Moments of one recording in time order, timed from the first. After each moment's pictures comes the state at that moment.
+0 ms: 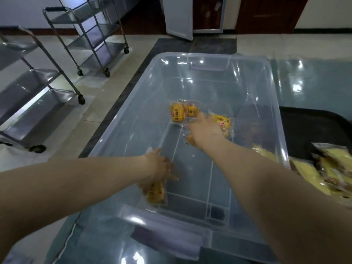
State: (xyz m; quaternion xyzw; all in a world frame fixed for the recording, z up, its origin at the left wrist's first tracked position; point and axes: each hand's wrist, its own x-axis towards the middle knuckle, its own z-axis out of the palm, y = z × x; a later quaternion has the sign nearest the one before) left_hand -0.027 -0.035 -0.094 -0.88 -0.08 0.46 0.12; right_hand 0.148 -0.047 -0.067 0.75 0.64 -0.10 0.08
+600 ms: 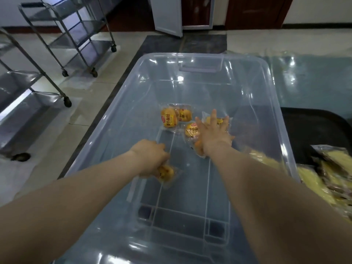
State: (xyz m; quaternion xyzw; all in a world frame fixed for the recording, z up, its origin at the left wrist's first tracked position) left_hand 0.004 0.015 -0.079 -0.92 -0.22 0.32 0.07; right_hand 0.200 -0.022 -0.124 0.84 0.52 -0.16 0.05
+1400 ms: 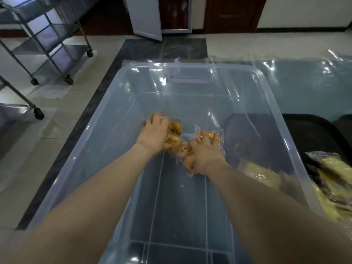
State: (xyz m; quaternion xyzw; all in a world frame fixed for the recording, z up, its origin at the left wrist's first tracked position) left_hand 0.082 0.116 -0.125 -0.92 -0.39 0.03 -0.02; right_hand 0.211 -0.007 -0.148 0.82 0.53 -0.21 0.05
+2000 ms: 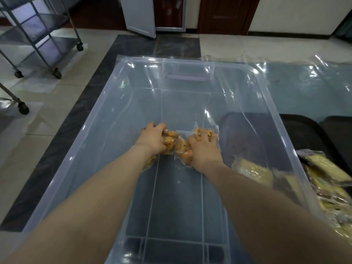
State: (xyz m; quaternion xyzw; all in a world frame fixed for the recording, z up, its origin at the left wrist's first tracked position) left_hand 0.075 0.116 -0.149 -0.86 -0.46 0.02 -0.22; right_hand 0.209 -0.014 -0.158 0.84 0.53 -0.12 0.00
